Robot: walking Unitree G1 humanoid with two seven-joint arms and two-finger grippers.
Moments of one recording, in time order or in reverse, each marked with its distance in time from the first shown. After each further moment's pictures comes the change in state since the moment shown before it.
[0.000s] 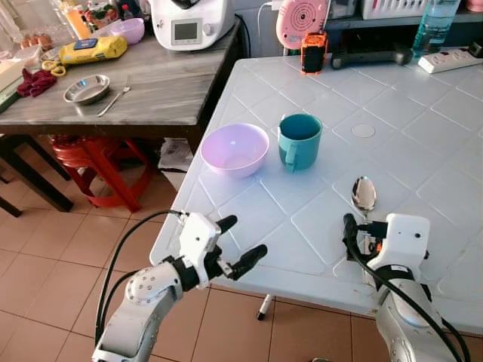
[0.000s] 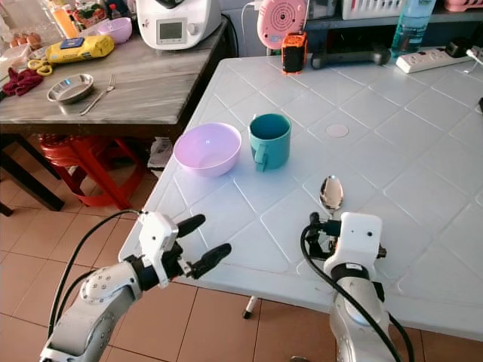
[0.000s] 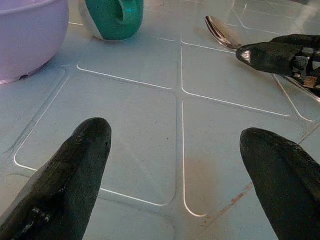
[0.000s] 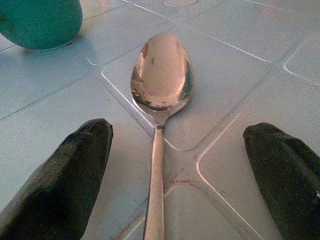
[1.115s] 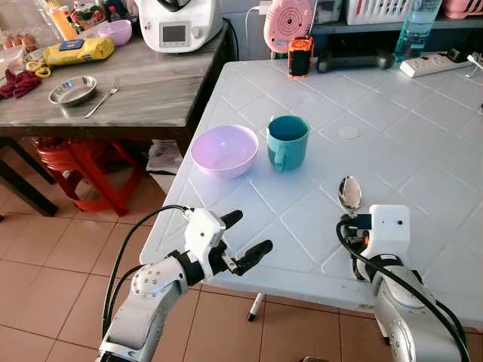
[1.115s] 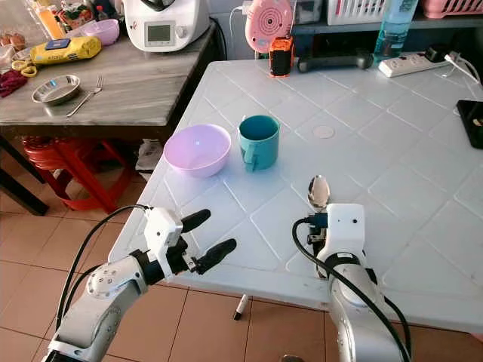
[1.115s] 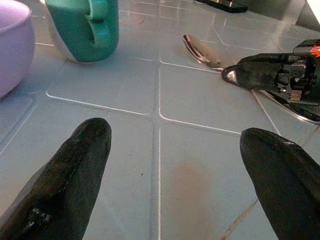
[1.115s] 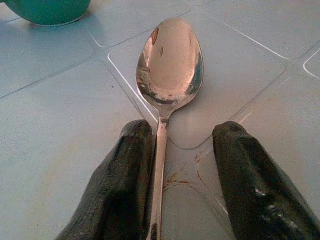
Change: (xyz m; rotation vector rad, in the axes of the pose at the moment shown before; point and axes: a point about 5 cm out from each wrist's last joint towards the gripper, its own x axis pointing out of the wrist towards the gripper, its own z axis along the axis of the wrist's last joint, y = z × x) left arm 0.010 0.000 0.005 0.011 -0.032 -0.024; right arm 0.013 0.008 0.001 -0.063 0.104 0.104
